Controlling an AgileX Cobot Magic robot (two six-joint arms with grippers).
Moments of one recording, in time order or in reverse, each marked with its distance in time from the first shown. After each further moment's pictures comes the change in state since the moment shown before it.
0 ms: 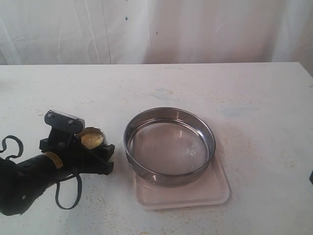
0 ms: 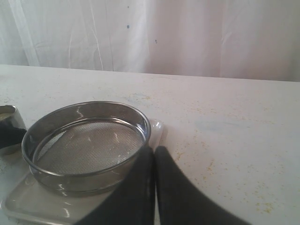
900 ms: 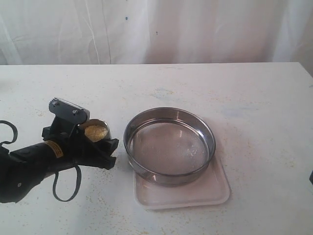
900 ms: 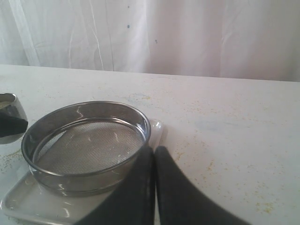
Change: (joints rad) left arm 0.000 -0.111 -0.034 0.060 0.146 0.047; right arm 0.000 0.000 0.000 0.000 0.000 0.000
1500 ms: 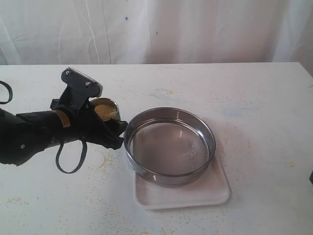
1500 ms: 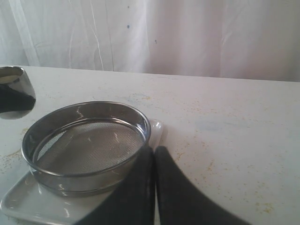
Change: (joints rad) left arm -0.014 -0.120 -0.179 0.081 0.341 0.046; right arm 0.000 0.000 0.000 0.000 0.000 0.000
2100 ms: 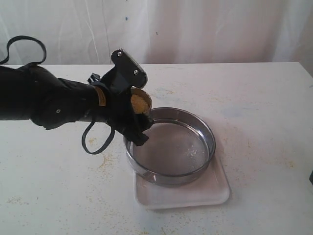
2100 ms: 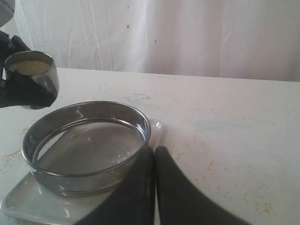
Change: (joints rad) left arm -0.121 0.029 -0.292 0.170 0.394 0.088; right arm 0.000 0.000 0.000 0.000 0.000 -0.002
